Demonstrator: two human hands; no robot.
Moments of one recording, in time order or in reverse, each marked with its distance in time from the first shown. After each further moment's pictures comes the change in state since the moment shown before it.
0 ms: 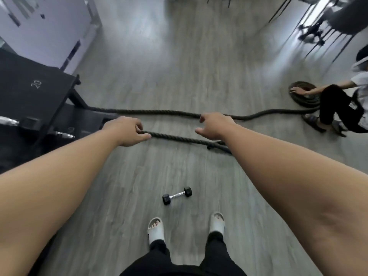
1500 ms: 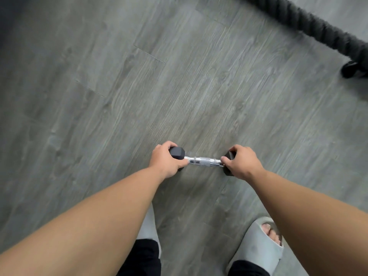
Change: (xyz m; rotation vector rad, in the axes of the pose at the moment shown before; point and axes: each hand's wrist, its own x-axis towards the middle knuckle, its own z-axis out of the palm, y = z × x) left_hand 0.272 -0.061 0.814 -0.863 -0.210 -0.753; right_hand 0.322 0.127 0.790 0.233 -0.519 0.141
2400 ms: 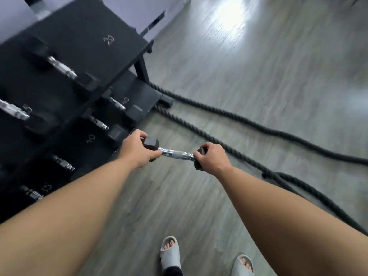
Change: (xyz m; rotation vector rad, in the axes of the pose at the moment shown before) left_hand -0.367 0.198 -0.523 -0.141 0.476 0.369; right_hand -0.434 -0.365 -0.335 0.218 0.349 -0.373
